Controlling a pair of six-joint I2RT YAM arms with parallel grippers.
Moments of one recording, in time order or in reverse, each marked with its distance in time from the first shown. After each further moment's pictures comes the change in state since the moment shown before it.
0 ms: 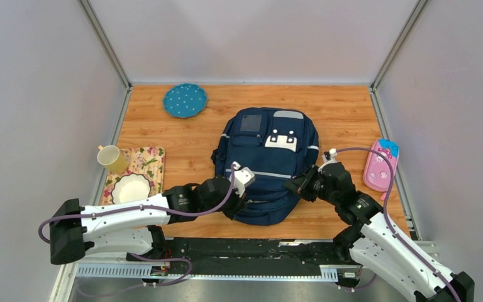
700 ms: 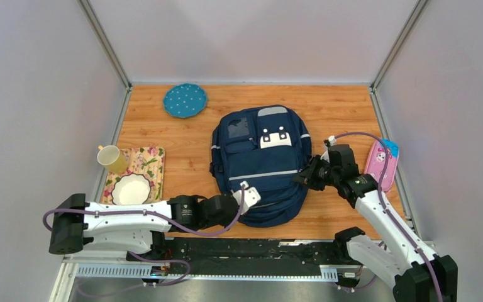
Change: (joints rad) left arm -0.150 -0.033 -0.047 -0.121 -0.253 0.142; right arm -0.298 0.221 0.134 -0.116 -0.239 -0.332
